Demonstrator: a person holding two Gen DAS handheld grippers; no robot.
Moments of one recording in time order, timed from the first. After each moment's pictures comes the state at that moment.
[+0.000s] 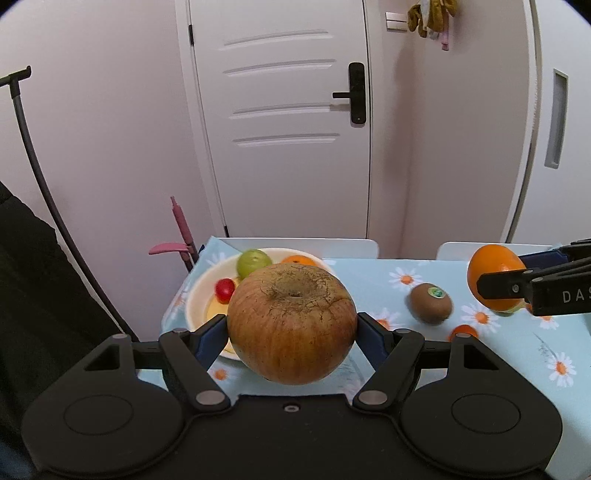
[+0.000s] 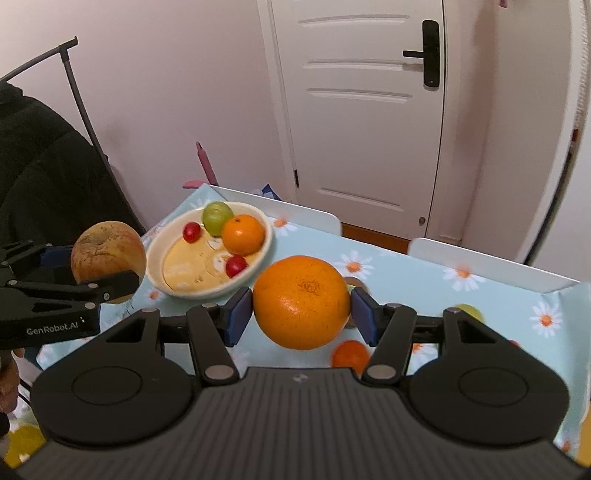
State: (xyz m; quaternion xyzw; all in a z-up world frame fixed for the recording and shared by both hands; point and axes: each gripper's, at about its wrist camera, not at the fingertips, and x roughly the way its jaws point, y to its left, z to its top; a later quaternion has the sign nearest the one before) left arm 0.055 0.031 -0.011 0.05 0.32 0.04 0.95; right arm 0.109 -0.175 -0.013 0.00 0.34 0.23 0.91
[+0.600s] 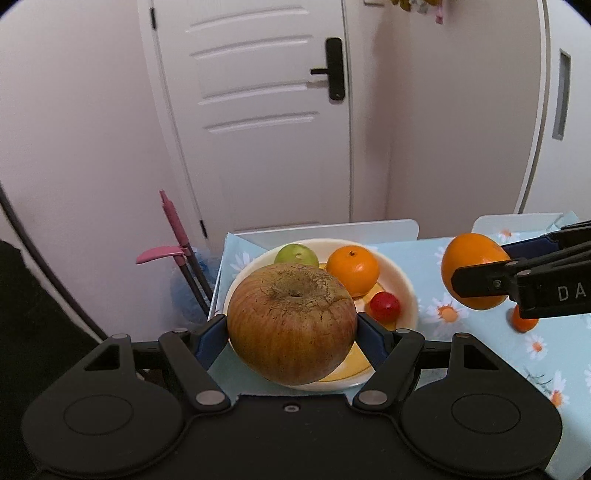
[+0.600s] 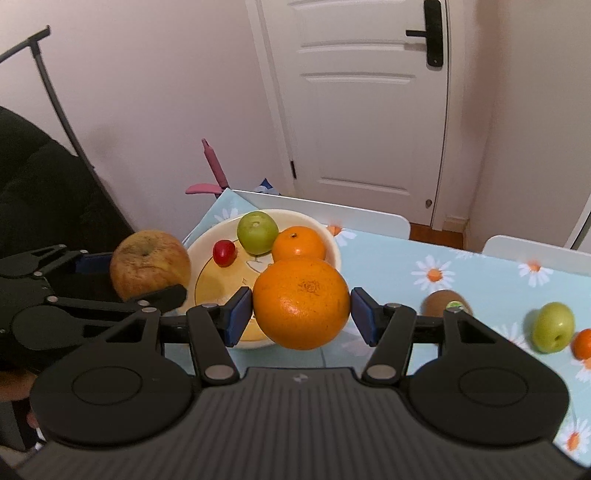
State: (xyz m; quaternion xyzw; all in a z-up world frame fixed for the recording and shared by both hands) left arm 0.122 0.129 -0.038 0.08 0.35 -0.05 0.93; right arm 0.141 -0.050 -0.026 0.03 0.37 0.18 0.91
